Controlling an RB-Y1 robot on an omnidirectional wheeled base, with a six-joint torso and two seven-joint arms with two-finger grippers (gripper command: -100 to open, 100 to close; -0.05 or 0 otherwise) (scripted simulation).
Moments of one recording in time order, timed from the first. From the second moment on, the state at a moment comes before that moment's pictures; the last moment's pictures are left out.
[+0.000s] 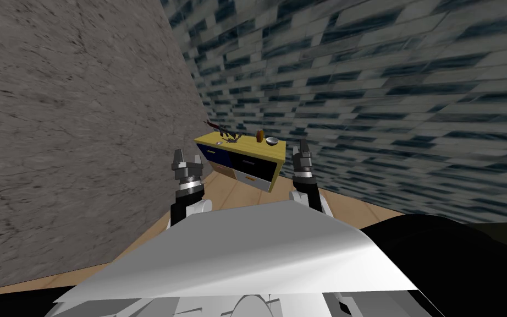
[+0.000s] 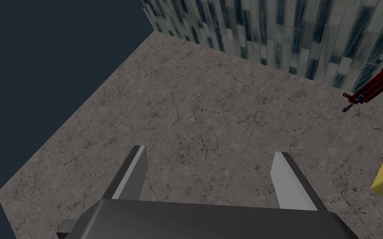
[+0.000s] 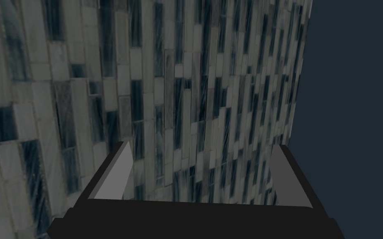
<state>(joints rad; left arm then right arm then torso) 0.48 -0.02 -0.02 -2.32 0.06 -0.36 0.06 0.53 0.01 -0.02 -2.39 0.12 -0.39 0.11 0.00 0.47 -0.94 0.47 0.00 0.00</state>
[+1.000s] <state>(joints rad) 0.44 0.12 -0.05 -2.24 0.05 -0.34 0.05 0.53 0.01 -0.02 -2.39 0.12 -0.39 0.11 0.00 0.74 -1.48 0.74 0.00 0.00</state>
